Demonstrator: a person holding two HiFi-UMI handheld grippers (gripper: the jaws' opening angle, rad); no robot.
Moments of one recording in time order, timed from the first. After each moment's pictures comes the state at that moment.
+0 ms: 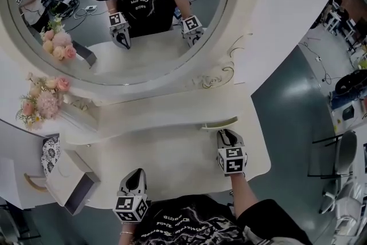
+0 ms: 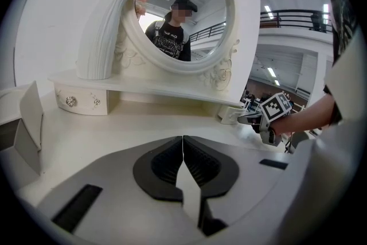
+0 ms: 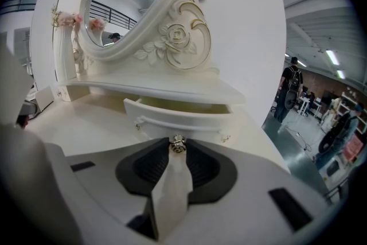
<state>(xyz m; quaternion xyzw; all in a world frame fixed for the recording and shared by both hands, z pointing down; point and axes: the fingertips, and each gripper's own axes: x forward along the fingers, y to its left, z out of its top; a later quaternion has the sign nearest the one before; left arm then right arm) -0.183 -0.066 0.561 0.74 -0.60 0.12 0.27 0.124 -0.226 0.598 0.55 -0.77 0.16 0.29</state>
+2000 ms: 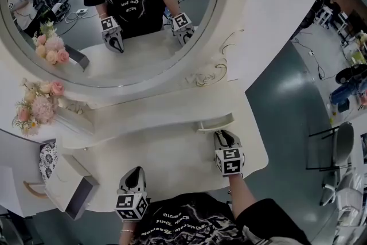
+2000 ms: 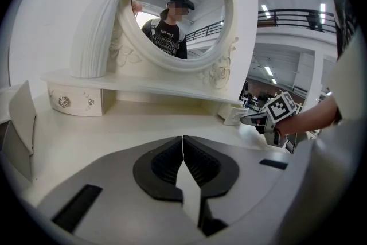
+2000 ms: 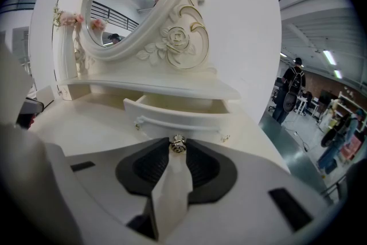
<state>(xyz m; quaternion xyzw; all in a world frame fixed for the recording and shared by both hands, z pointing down) -0.181 -0.076 0.567 0.75 -0.59 0.12 0.26 0.128 -0.210 0.598 0.56 -0.77 0.15 0.28</state>
